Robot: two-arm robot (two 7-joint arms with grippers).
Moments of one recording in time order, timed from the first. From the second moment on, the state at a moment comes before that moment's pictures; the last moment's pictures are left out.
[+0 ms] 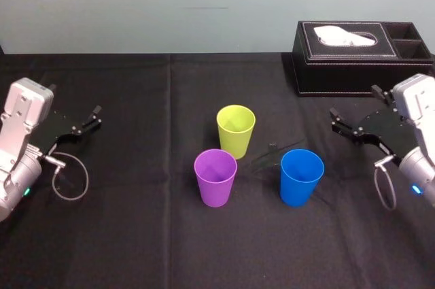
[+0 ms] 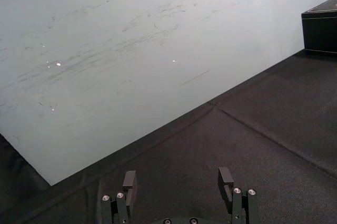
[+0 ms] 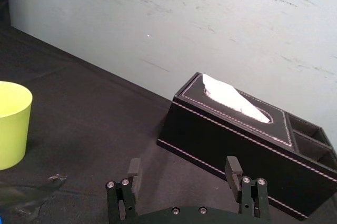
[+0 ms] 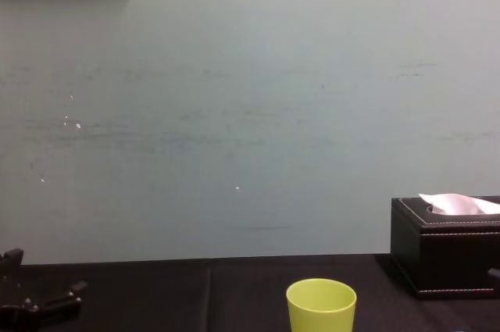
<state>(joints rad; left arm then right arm) -0.20 0.60 0.45 -1.41 -0.25 -0.12 0.03 0.14 0.64 -0.38 -1.52 0.27 -0.05 0.01</state>
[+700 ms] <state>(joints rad) -0.20 0.60 0.45 -1.41 -0.25 -0.12 0.03 -0.01 0.83 -0.27 -1.72 0.33 0.05 0.19</state>
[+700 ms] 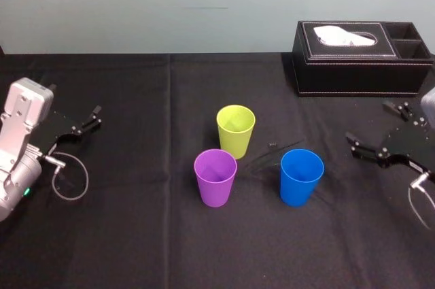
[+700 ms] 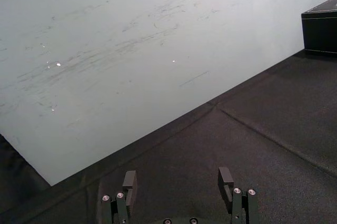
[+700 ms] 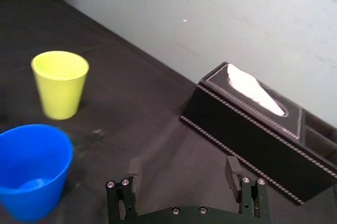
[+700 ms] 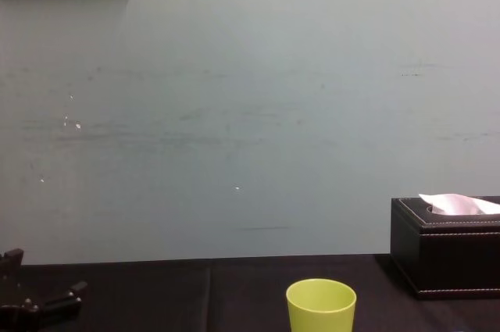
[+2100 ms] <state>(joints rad) -0.20 0.60 0.45 -1.41 -0.25 -0.12 0.03 -0.13 0.86 -0.20 -1.77 0.43 0.07 0.54</state>
